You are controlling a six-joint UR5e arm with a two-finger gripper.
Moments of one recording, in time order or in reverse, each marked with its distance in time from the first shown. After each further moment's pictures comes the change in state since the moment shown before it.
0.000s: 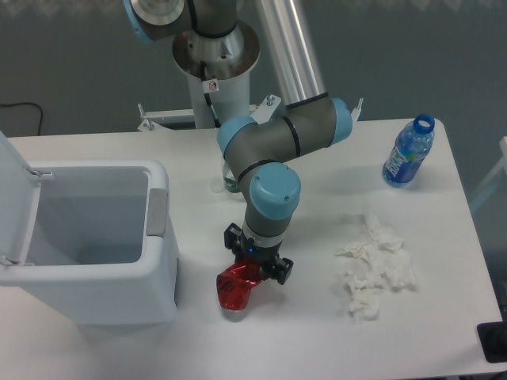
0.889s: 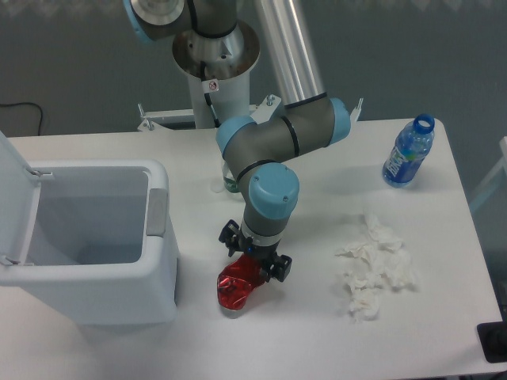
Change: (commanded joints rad) arm -0.017 -0.023 -0.077 0.003 -0.003 -0.066
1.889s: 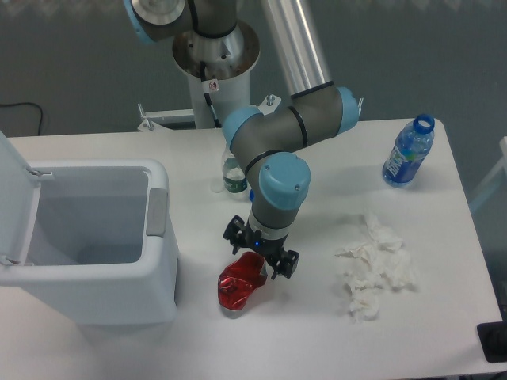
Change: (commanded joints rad) arm 0.012 0.015 0.000 -0.021 -0.029 0.003
